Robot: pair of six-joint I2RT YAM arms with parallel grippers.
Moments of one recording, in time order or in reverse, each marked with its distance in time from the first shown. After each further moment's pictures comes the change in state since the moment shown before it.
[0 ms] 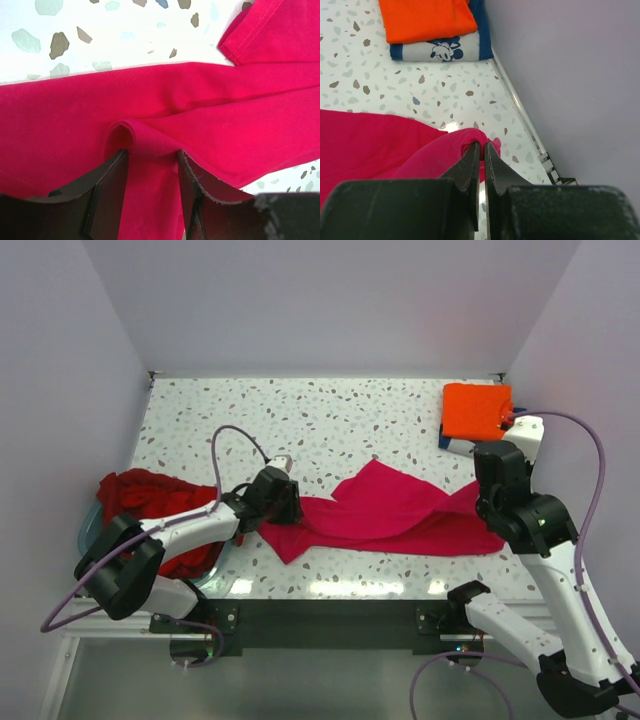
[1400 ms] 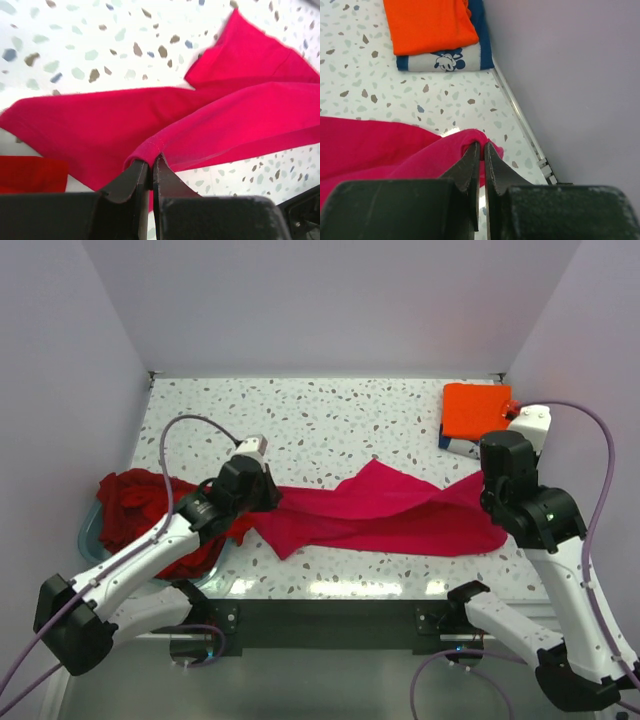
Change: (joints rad) left arm 0.015 -0.328 0.078 -0.248 -0.057 0.003; right arm 0.000 0.028 0.076 -0.020 0.000 -0.020
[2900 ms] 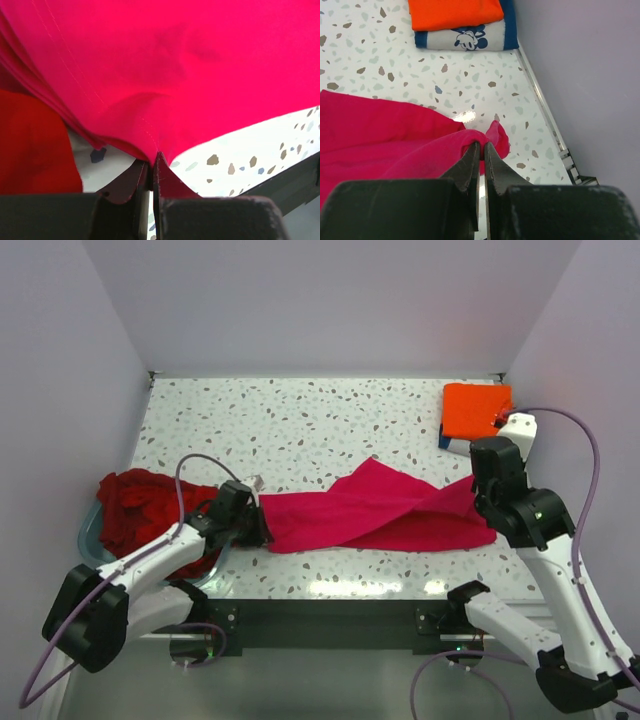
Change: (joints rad) left arm 0.177 0.021 -0.255 0.017 0.317 0.026; right arm 0.000 0.006 -0.055 -0.001 -0.104 0.069
